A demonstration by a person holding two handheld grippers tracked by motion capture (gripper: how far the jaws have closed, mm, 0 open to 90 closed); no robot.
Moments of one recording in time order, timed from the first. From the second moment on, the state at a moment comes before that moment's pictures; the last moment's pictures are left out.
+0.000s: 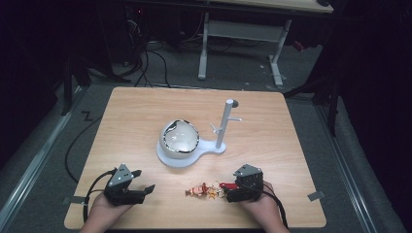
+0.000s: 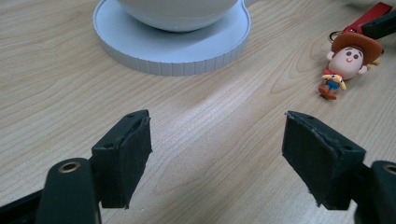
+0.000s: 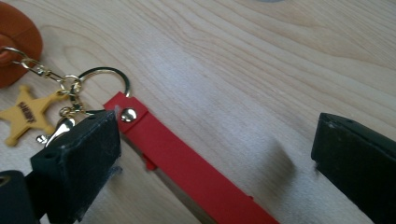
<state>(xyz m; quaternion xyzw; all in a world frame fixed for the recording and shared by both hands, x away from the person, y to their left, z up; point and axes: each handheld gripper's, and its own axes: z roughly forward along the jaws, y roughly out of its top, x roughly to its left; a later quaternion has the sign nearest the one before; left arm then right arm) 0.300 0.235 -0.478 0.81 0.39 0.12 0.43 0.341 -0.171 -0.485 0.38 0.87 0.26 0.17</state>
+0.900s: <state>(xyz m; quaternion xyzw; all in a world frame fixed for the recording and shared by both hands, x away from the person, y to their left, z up) 0.302 0.236 -0.477 0.80 0.39 0.13 0.43 0.330 -0.179 -0.476 0.39 0.86 0.29 0.15</state>
